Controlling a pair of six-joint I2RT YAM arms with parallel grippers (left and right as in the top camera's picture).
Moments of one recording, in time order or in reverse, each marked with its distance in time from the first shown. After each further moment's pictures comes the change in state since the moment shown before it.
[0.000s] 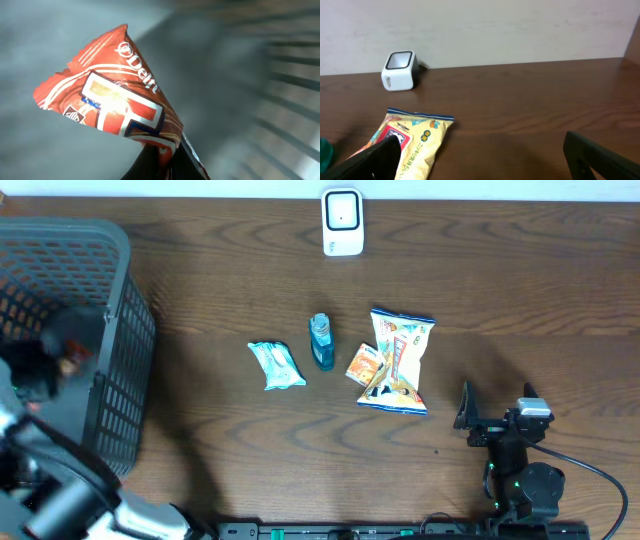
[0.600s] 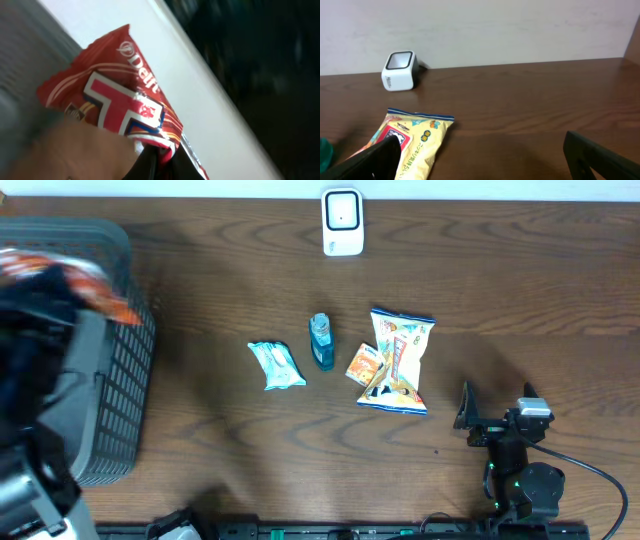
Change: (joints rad) left arm -0.344 -0.745 0.080 0.102 0.359 0.221; right arm 0.000 0.000 0.000 0.000 0.000 0.000
